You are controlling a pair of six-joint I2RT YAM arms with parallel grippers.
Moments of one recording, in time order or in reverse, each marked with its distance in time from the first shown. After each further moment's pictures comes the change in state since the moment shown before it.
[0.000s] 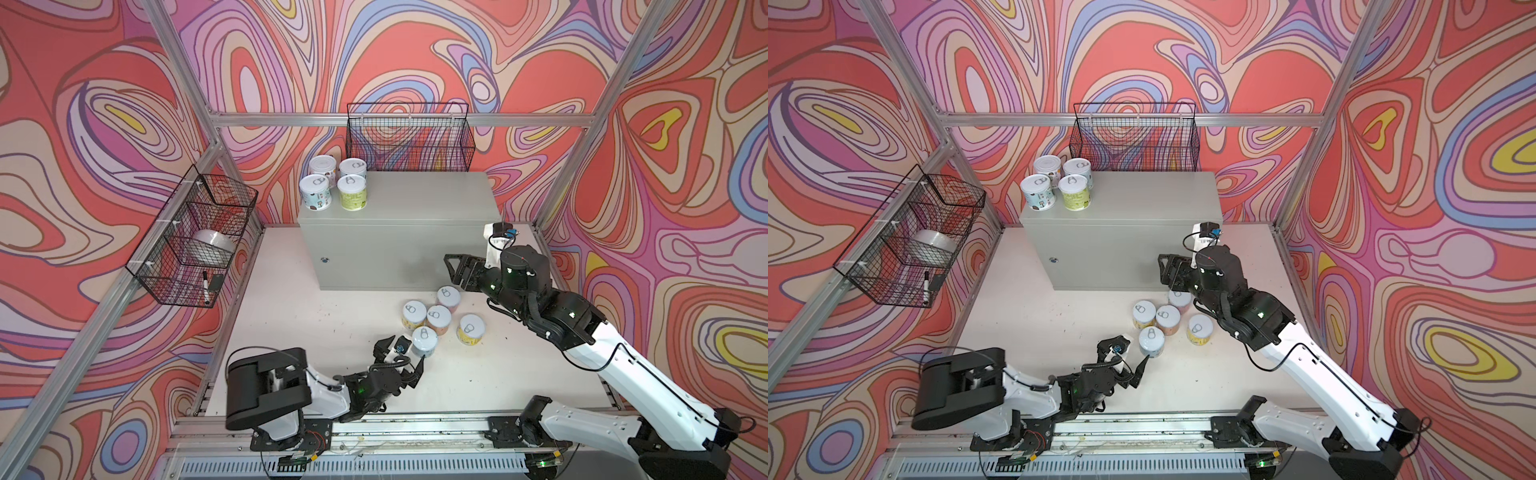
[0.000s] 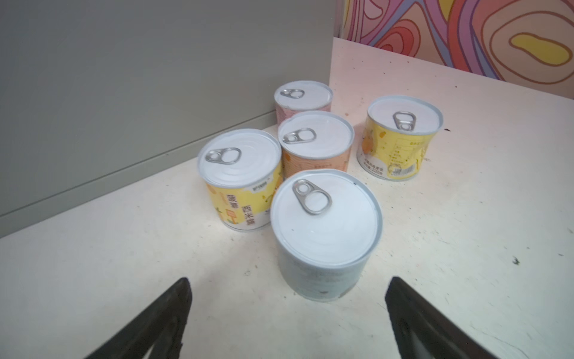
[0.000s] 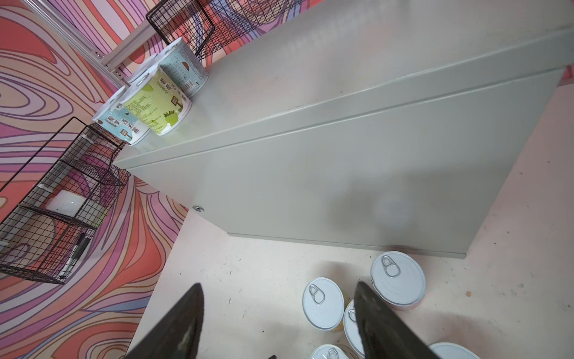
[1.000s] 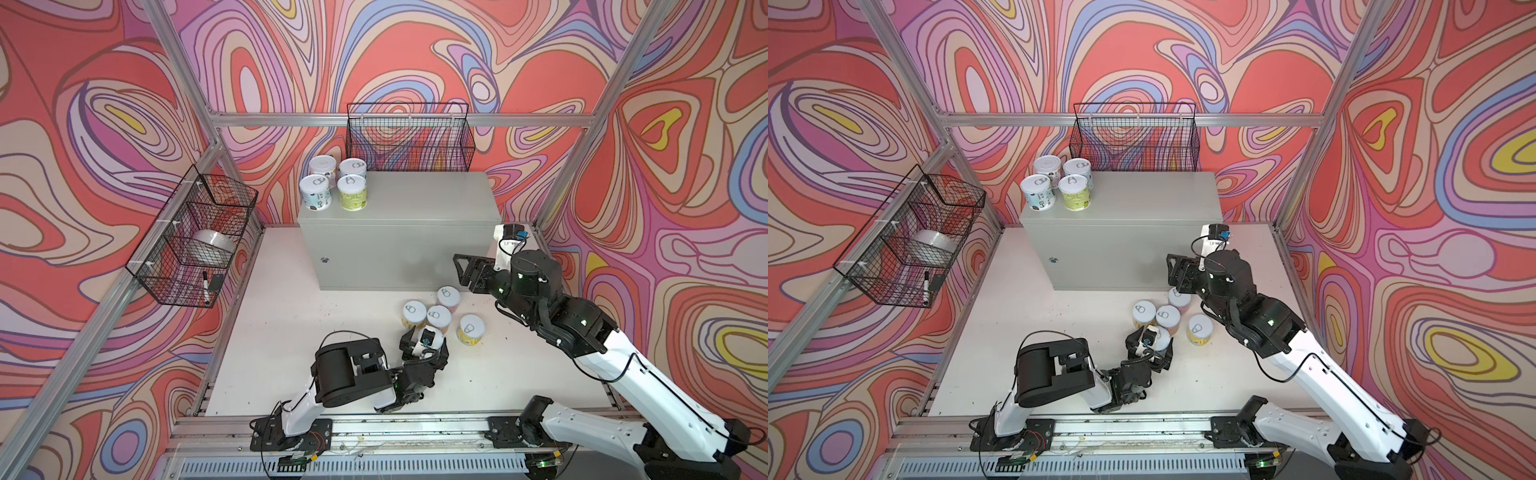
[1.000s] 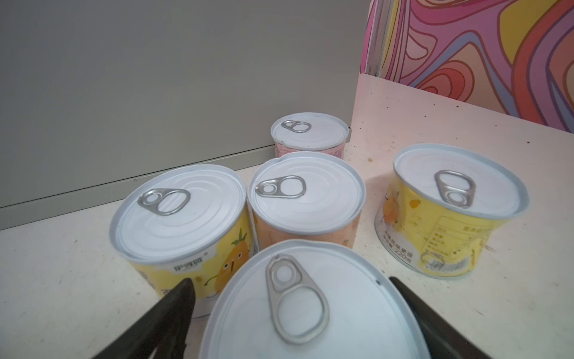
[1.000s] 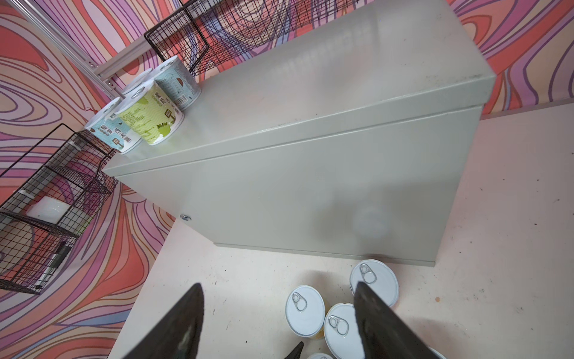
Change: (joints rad) left arm 0.026 0.472 0.358 0.248 -0.224 0.003; right arm 0.000 -0.046 -0.017 -0.008 0.057 -0.050
